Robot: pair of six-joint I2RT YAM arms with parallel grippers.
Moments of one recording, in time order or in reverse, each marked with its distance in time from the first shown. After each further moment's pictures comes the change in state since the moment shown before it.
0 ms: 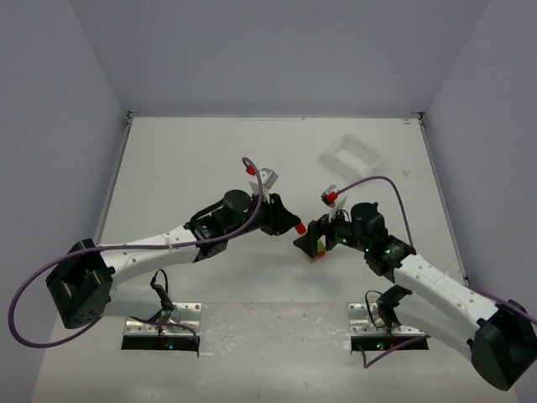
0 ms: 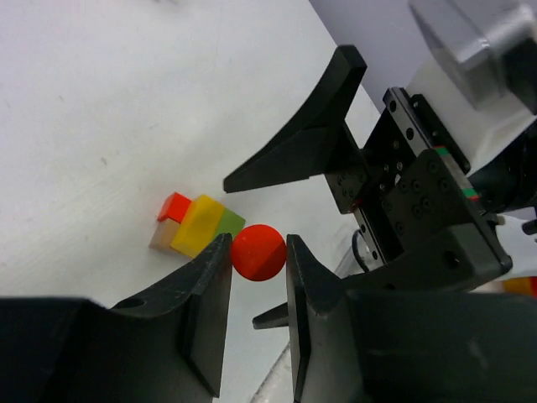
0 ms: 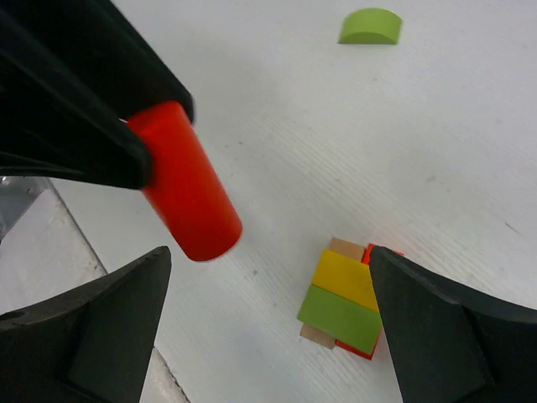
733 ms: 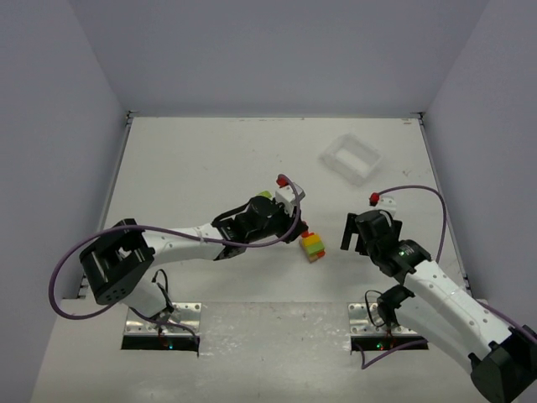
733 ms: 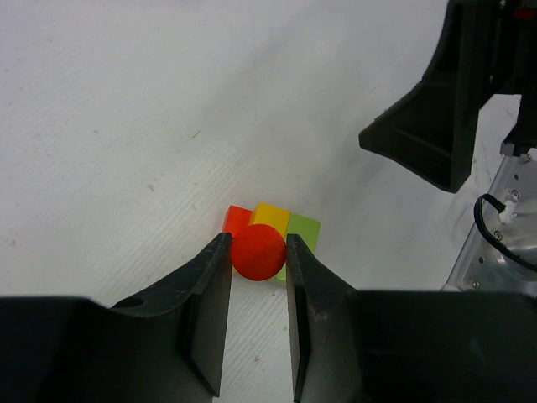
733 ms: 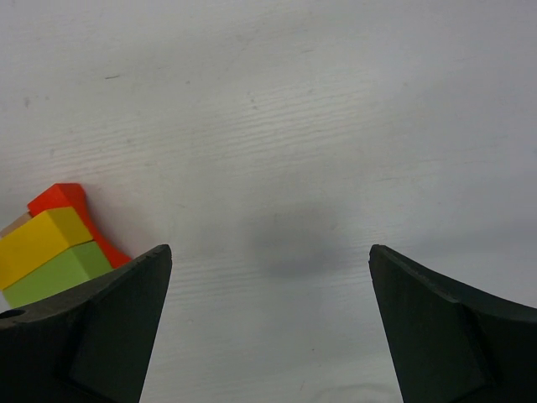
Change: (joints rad) left arm -0.074 0.237 0.053 0.094 -0.061 0.342; right arm -0.063 -0.138 0.068 -0.669 0.792 0.374
